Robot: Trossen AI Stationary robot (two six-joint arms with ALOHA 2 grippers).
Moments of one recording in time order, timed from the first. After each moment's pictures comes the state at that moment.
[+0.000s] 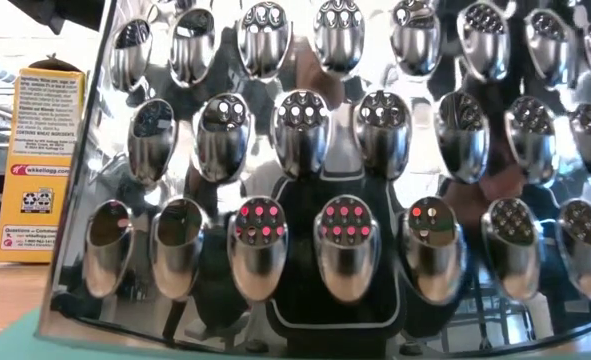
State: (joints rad) left arm -0.01 1.05 0.60 0.26 -0.34 -0.06; right arm -0.44 1.31 0.44 0.60 0.55 0.21
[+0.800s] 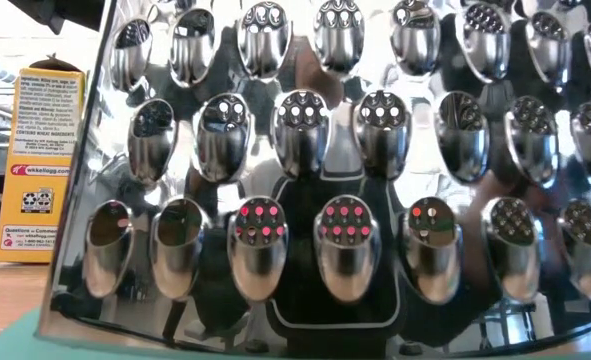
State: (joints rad) left arm -0.01 1.05 0.60 0.26 -0.34 -0.06; right arm -0.55 1.64 0.44 0.93 0.52 0.25
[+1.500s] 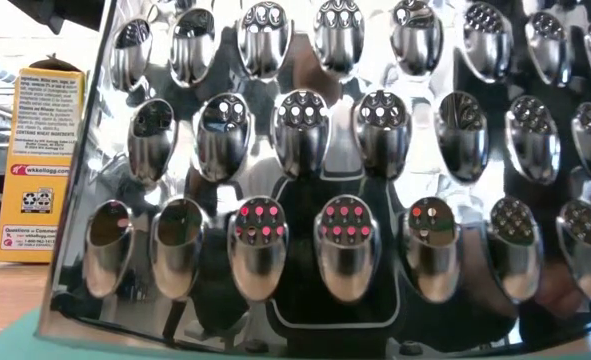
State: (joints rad) left arm -0.01 1.05 0.60 0.26 -0.34 -0.06; right arm -0.61 1.82 0.55 0.95 0.49 0.30
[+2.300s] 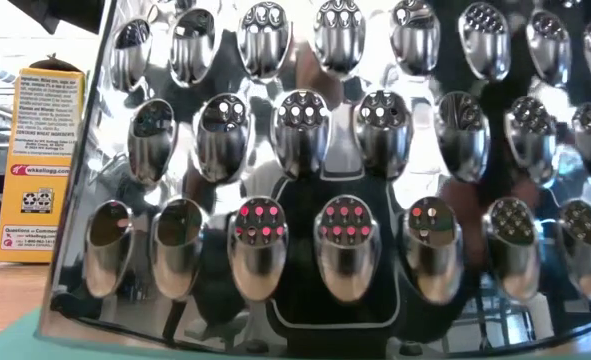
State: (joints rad) left arm -0.03 1.05 0.60 0.20 -0.34 -0.06; right arm -0.54 1.68 0.55 0.93 0.44 0.22
